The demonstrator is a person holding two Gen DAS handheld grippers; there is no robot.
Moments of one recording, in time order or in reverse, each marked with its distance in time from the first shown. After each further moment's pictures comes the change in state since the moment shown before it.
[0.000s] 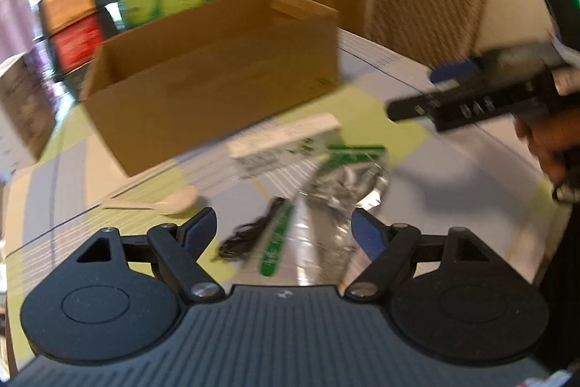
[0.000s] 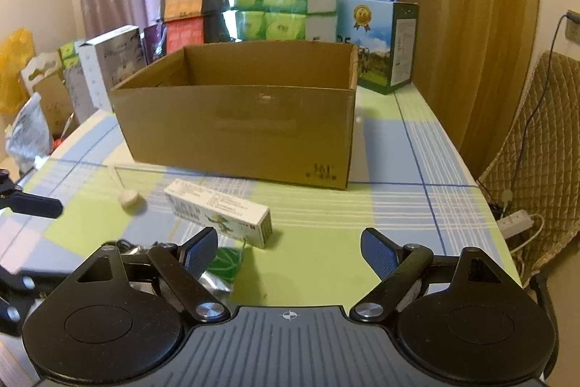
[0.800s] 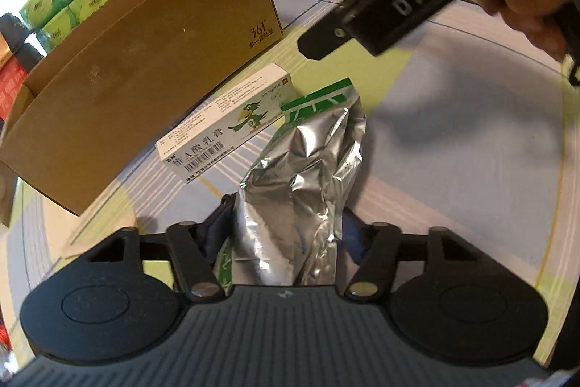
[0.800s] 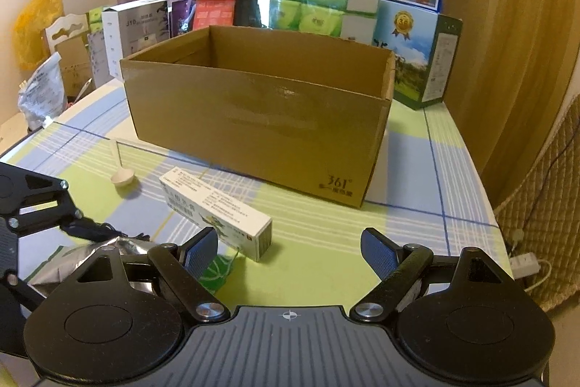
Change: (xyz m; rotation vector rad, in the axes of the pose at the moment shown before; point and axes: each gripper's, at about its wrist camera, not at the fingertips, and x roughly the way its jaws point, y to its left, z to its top) left arm 0.077 -0.030 -0.010 0.285 0.093 -0.015; right arm 0.039 0.000 0.009 -0.155 0.014 0.044
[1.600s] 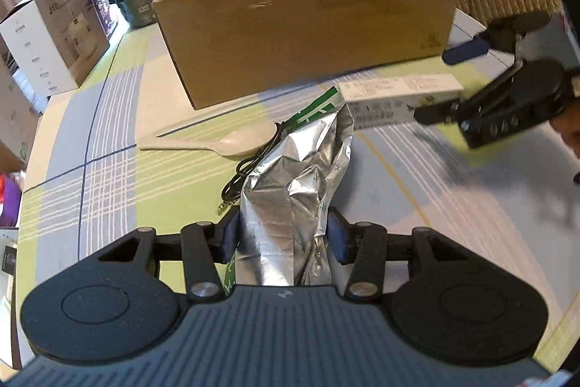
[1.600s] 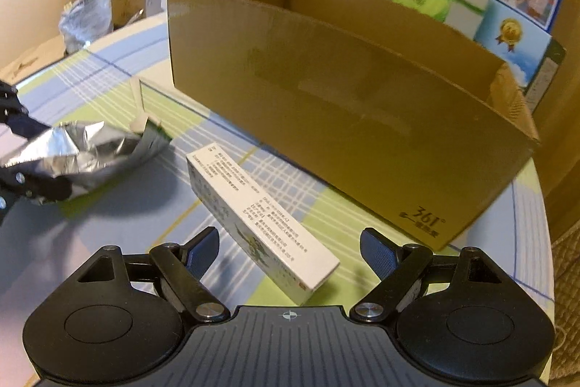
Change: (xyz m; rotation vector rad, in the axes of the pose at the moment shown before) left arm -0.025 0.096 -0.044 -0.480 0.061 0.141; right arm 0.094 0.040 0.019 -0.247 0.133 0.119
